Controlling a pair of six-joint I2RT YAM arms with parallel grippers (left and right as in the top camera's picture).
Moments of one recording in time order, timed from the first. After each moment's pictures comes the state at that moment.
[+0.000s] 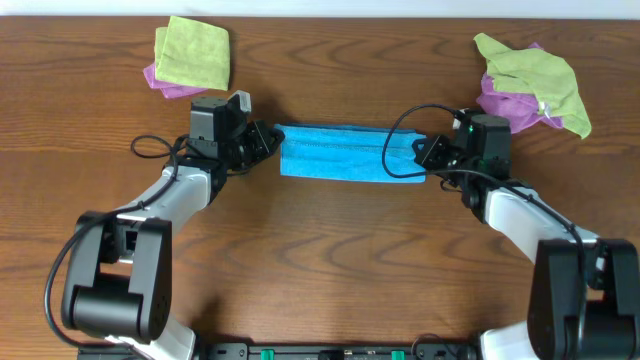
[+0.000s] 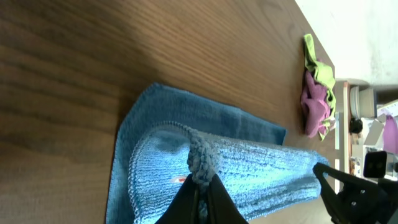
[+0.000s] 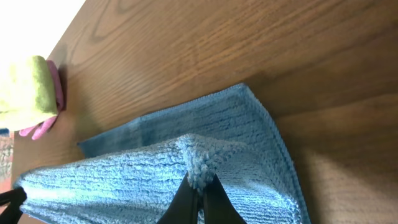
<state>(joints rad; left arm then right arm) -0.15 1.76 0.89 0.14 0.57 -0.72 0.03 1.67 0.75 0.15 -0.39 0.64</state>
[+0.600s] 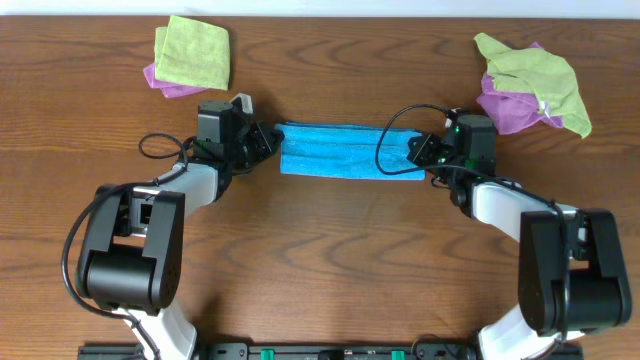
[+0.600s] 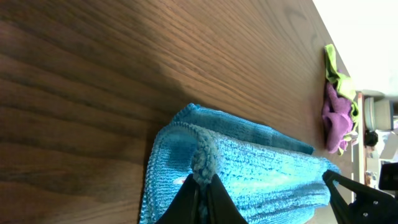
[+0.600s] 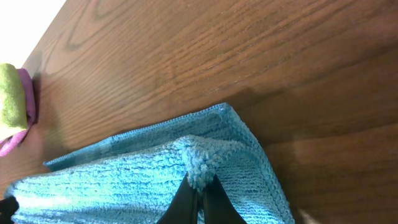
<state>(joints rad) -0.15 1.89 0.89 0.26 0.52 -0.72 0.07 1.79 0.76 0.28 -0.31 0.64</state>
